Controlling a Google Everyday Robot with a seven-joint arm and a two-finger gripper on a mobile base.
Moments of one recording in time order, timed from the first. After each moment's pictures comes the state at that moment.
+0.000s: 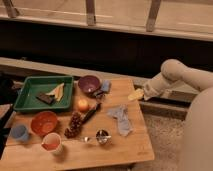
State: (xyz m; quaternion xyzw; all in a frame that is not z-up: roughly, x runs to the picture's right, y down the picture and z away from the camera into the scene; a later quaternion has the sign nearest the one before) arm 0.194 0.056 0.785 -0.36 -0.04 0.61 0.70
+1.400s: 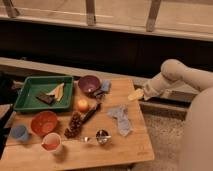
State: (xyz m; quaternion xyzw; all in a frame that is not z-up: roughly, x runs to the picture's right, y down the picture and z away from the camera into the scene) arm 0.194 0.056 0.785 -0.36 -0.04 0.61 0.70
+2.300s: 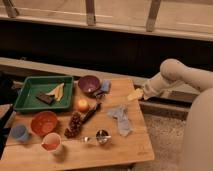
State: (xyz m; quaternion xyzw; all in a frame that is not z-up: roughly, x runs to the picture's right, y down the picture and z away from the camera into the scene) arm 0.186 0.051 0.781 -0.35 -0.04 0.60 0.72
